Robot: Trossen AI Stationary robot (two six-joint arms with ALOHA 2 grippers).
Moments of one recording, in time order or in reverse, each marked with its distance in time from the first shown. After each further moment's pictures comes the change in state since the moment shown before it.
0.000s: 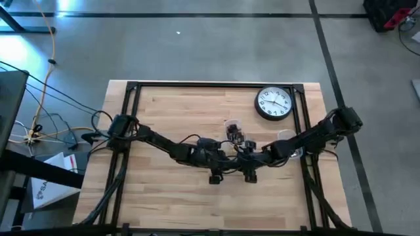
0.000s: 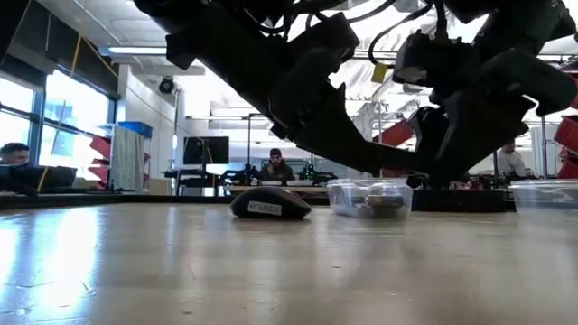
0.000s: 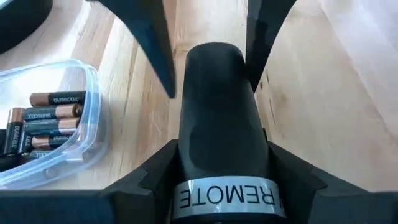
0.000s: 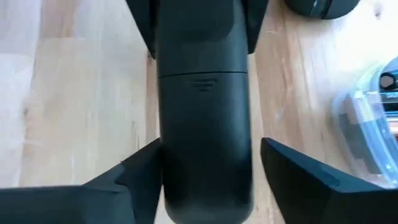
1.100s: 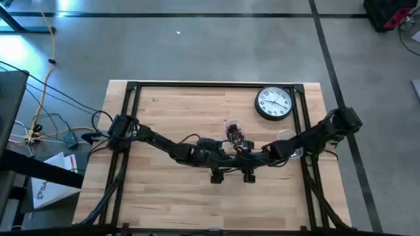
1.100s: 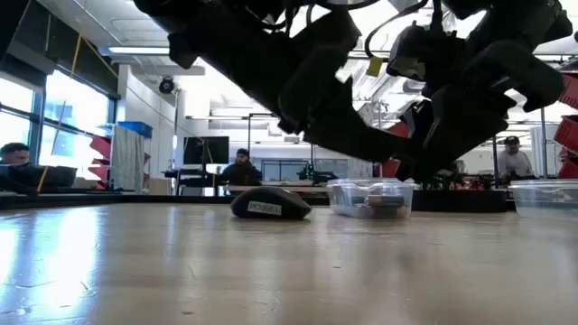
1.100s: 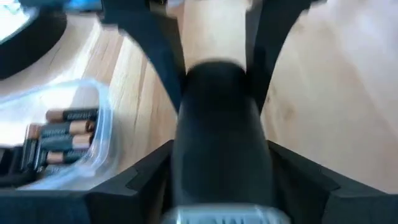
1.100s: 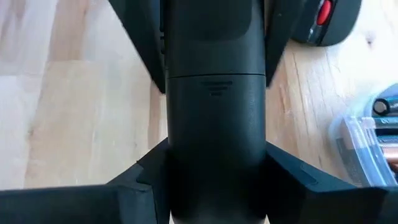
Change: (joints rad) left arm -0.001 0.006 0.000 -0.003 -0.043 0.032; right arm -0.004 0.002 -0.002 0.055 0.030 -0.024
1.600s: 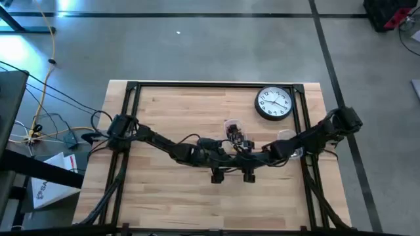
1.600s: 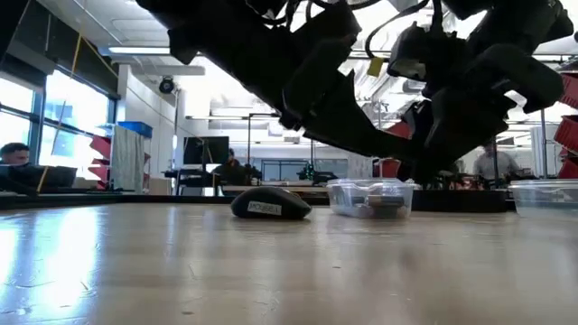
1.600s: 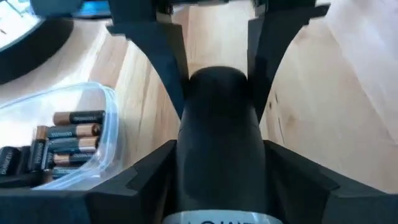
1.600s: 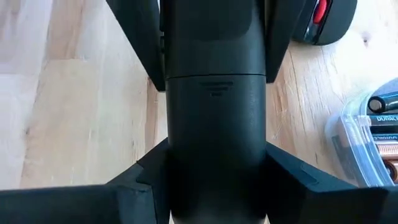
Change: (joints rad) left arm 0.007 -0.006 0.007 0.002 0.006 -0.026; right arm 0.000 -0.002 0.000 0.010 0.004 -0.005
